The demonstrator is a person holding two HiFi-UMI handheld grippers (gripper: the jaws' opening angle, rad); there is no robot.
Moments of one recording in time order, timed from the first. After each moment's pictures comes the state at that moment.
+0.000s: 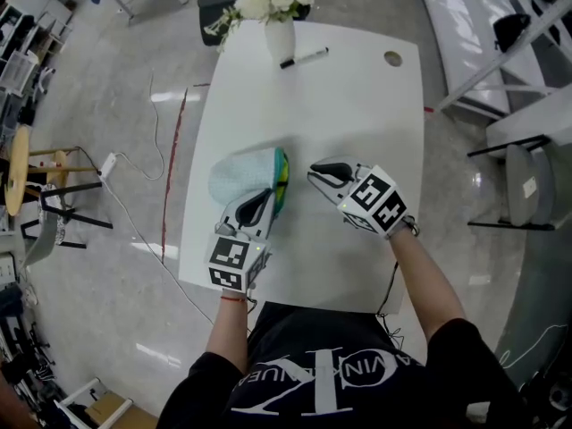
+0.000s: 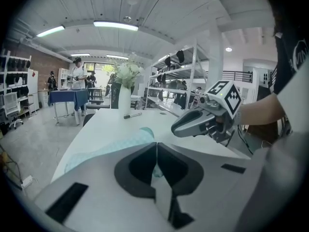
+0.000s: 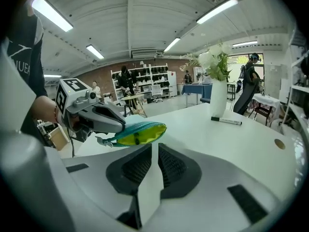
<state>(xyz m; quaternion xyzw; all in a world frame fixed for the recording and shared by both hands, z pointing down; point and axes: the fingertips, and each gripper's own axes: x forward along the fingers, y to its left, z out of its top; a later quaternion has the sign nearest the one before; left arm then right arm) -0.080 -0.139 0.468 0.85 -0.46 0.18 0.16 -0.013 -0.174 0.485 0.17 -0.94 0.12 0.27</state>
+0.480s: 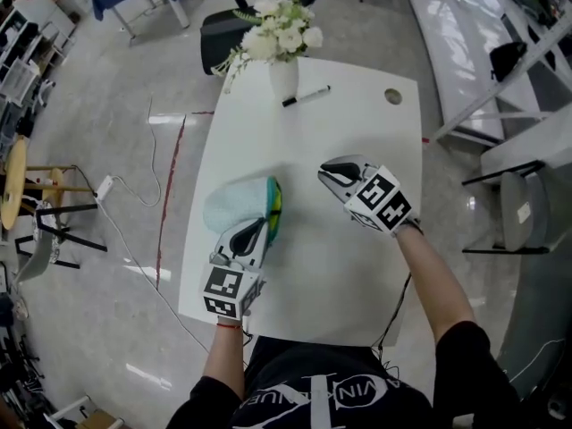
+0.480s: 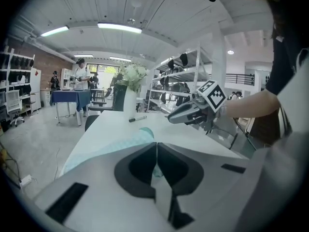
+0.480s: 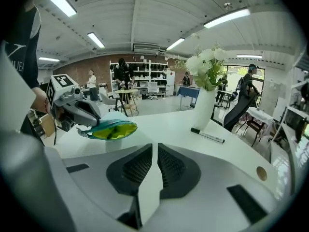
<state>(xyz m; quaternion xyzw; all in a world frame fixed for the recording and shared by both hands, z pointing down) -0.101 -0.169 0.463 0.85 -0.48 0.17 0.16 0.001 -0.268 0.474 0.20 -0.93 0.05 0.30</state>
